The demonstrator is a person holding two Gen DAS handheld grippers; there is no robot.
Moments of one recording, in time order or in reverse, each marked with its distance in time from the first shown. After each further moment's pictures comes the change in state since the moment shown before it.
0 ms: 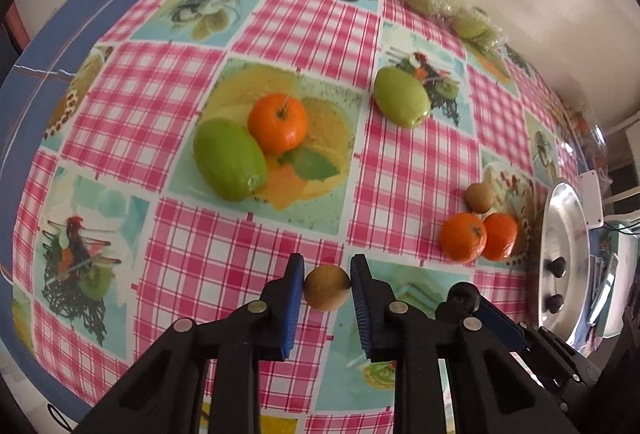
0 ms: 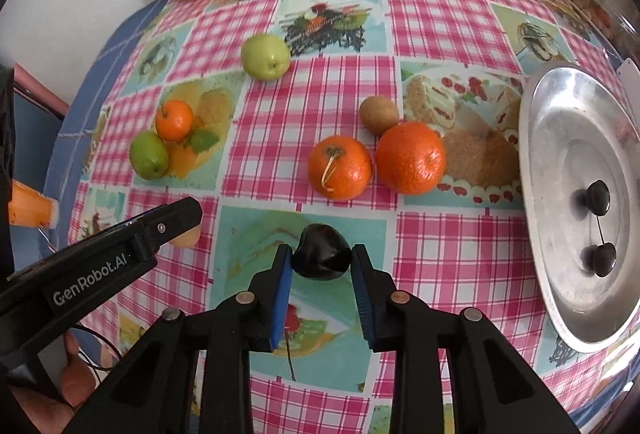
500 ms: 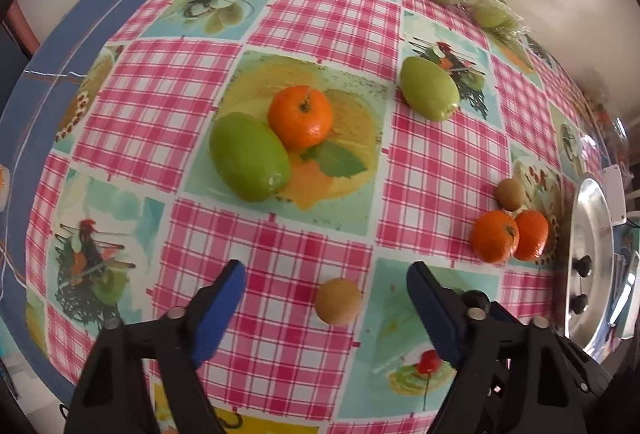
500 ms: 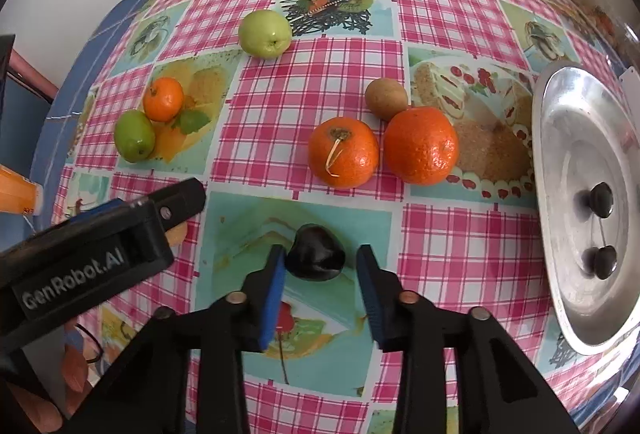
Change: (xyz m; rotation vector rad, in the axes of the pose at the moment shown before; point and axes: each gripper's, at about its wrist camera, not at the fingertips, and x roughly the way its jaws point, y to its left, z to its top) left arm 0.018 0.000 0.001 0.011 0.026 0.083; right arm 0.019 0.010 -0.003 -0.035 0.043 -0.044
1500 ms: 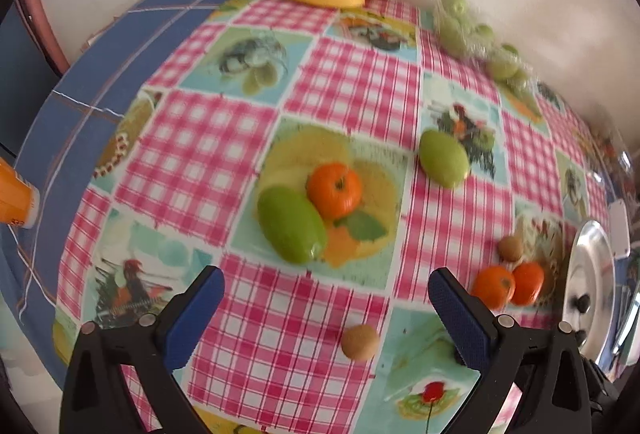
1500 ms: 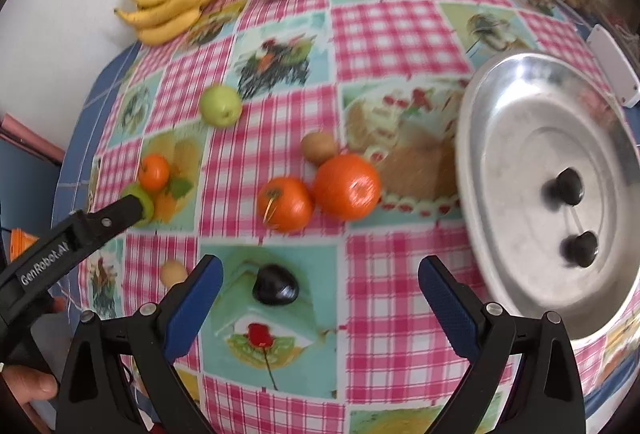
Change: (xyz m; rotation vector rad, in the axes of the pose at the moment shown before) left arm -0.032 0.015 0.020 -0.025 -0.132 0.065; right arm -0.029 -0.045 0.007 0.162 -0.078 0.052
